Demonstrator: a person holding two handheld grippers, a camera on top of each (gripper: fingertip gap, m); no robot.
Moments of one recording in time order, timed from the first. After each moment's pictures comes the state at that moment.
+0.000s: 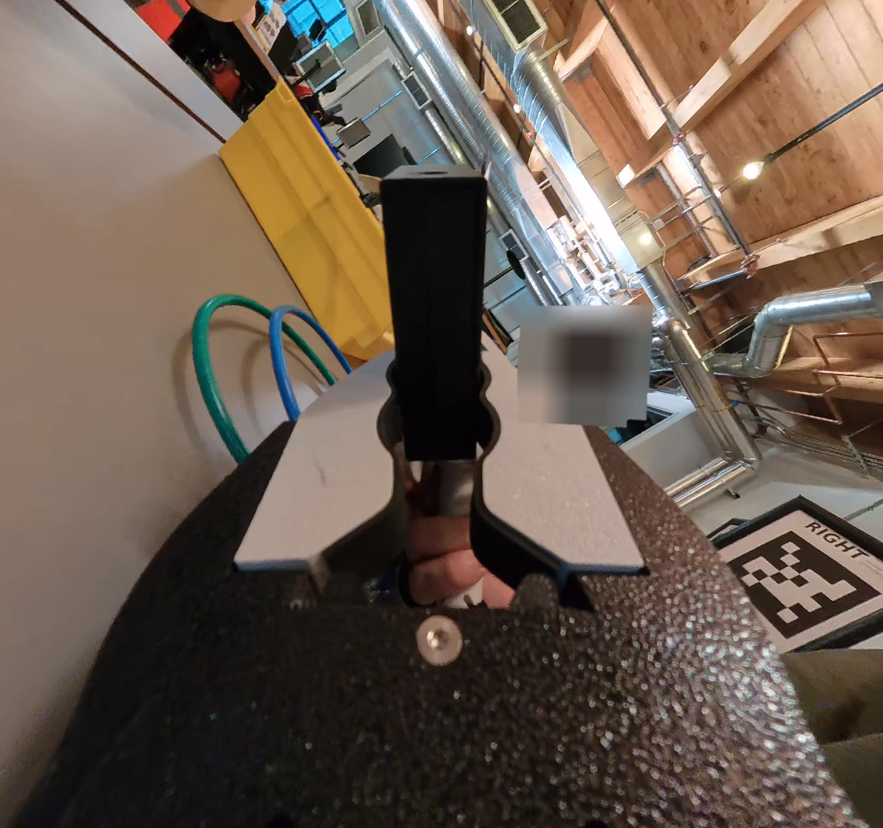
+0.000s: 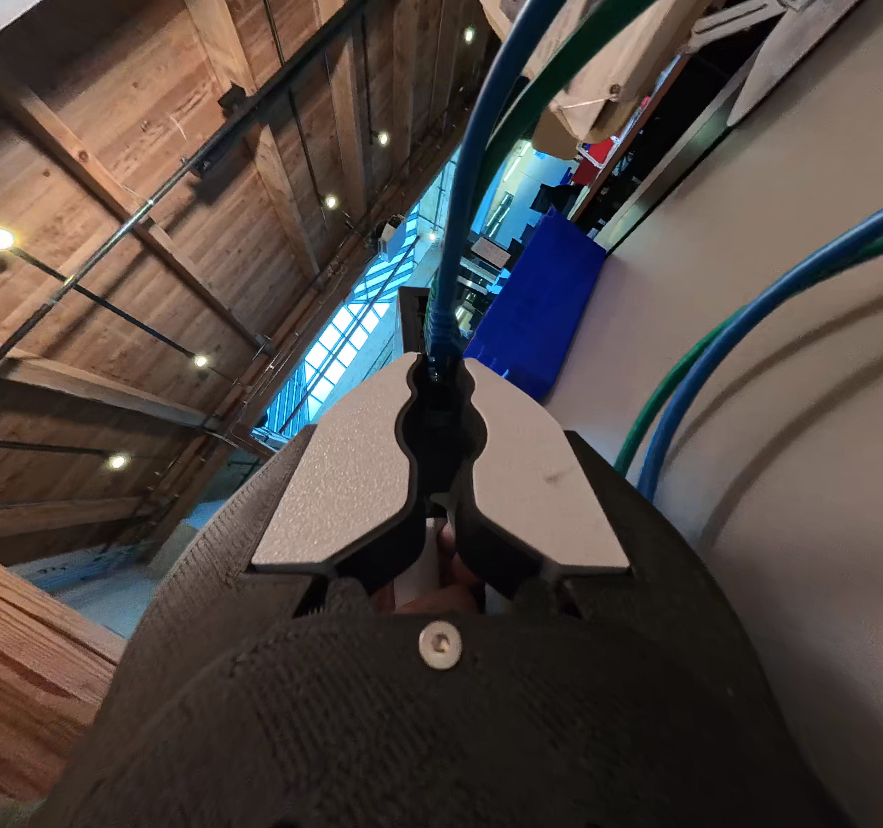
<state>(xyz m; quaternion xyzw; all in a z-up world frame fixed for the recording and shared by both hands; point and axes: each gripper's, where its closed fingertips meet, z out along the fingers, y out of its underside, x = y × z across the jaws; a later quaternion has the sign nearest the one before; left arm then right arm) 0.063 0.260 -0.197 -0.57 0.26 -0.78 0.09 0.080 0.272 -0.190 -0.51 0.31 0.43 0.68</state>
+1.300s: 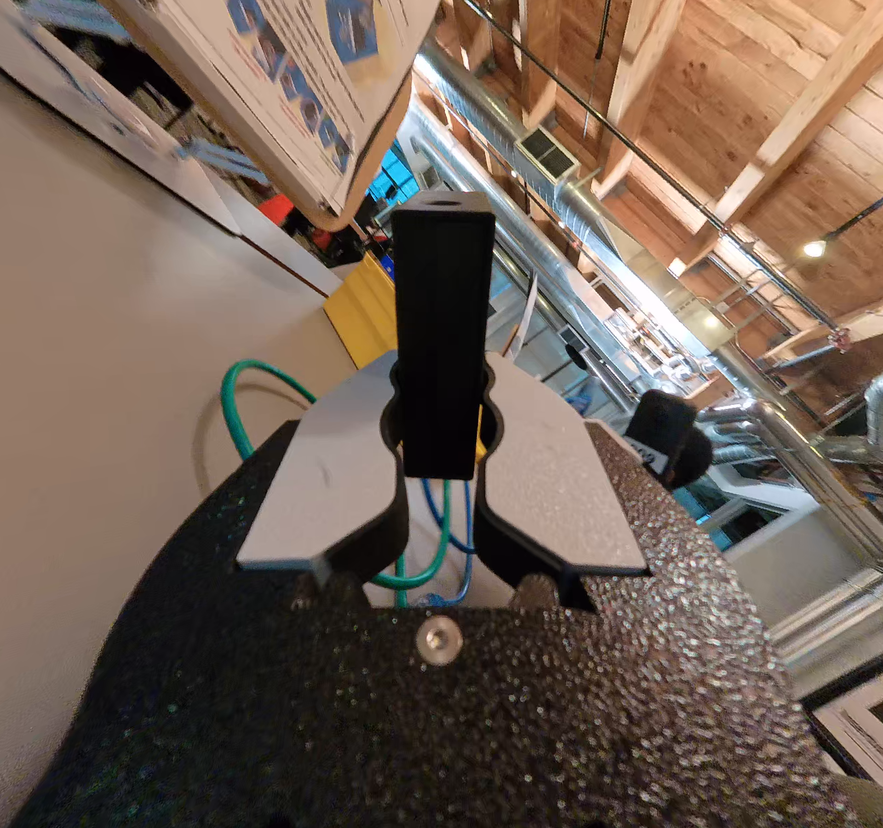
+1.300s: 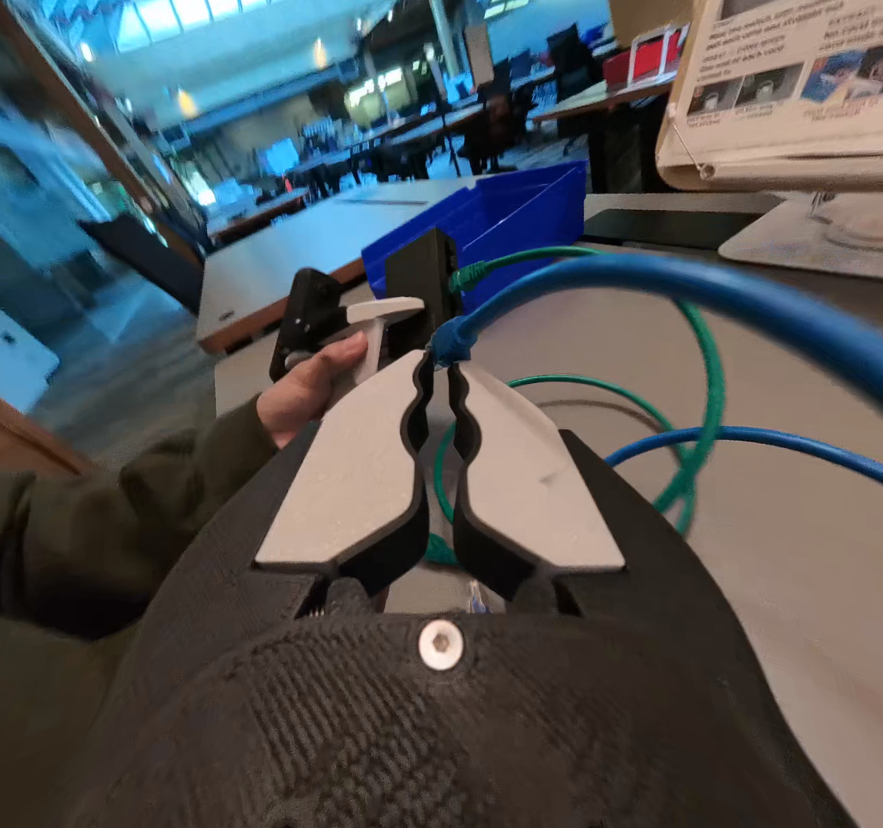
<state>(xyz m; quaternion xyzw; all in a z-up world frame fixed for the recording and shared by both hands) 0.032 0.337 -0.177 -0.58 0.19 -0.75 0.23 0.073 0.231 -0.141 -0.74 0.01 0.21 0.64</state>
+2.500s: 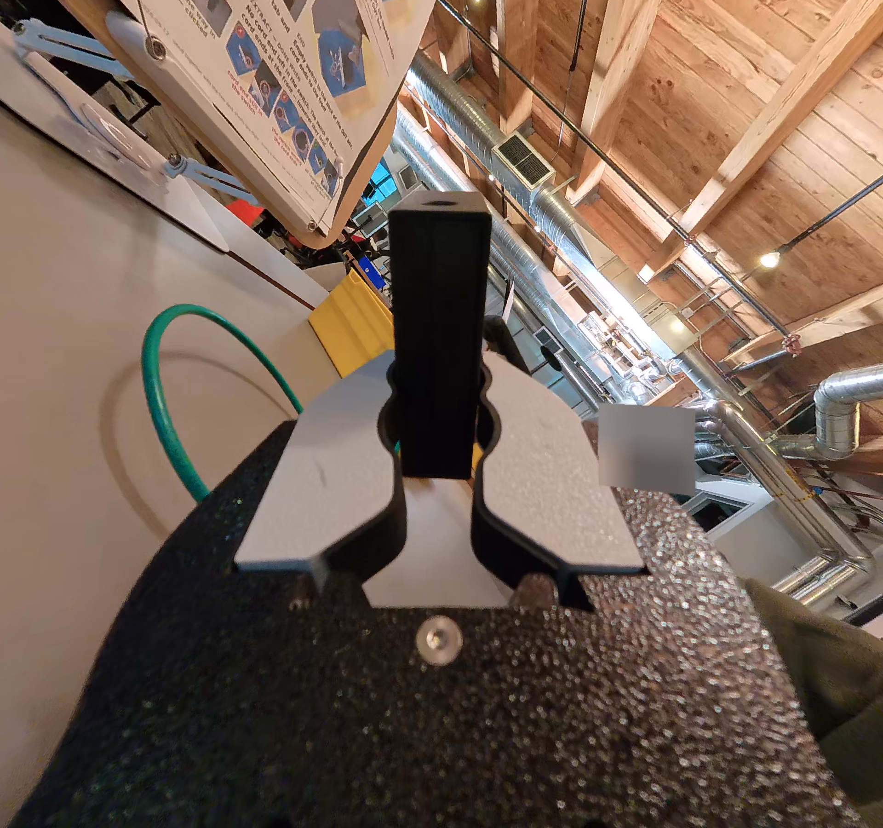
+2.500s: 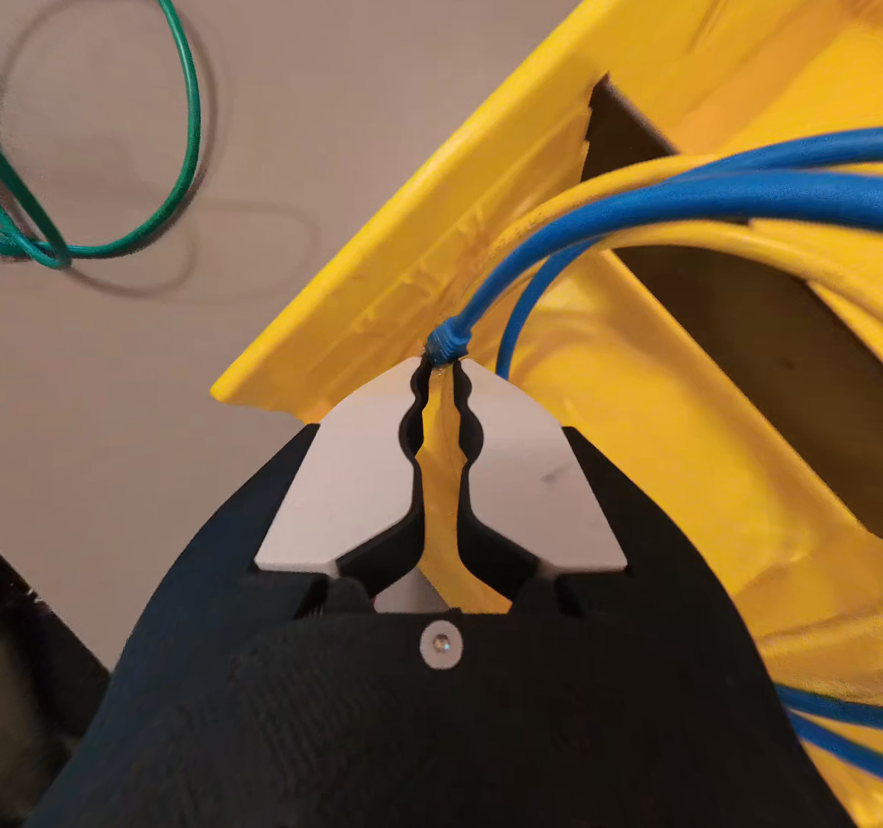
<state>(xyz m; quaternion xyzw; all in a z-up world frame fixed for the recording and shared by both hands) 0.020 0.355 -0.165 -0.57 0.19 -0.77 0.21 0.309 0.176 -0.253 -0.96 0.07 0.09 0.25</state>
